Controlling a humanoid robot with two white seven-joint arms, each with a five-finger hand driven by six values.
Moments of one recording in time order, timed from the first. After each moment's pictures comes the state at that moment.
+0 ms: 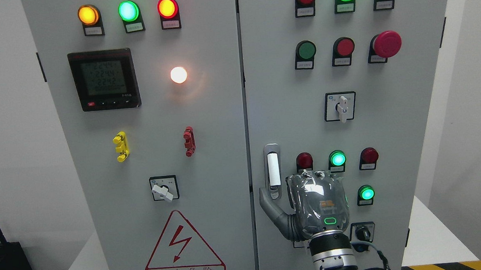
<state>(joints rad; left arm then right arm) -0.05 -0.04 0.00 0.00 0.12 -0.12 -0.14 -0.48 0.15 0.30 -1.76 1.52 0.28 0.04</state>
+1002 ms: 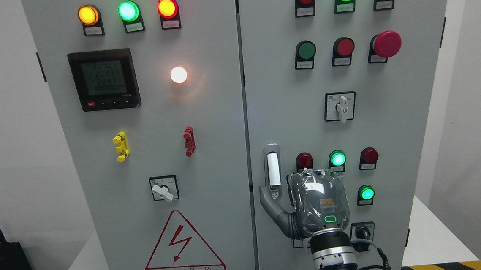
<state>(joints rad) -0.05 -0.04 0.00 0.00 0.12 -0.12 -0.14 -0.49 0.15 0.30 -1.74 1.52 0.28 0.04</state>
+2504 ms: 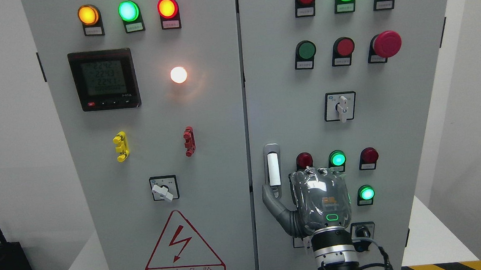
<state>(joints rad) -0.05 -0.04 0.00 0.00 0.12 -0.12 -0.14 -0.49 0.15 0.28 -1.74 1.52 0.28 0.04</state>
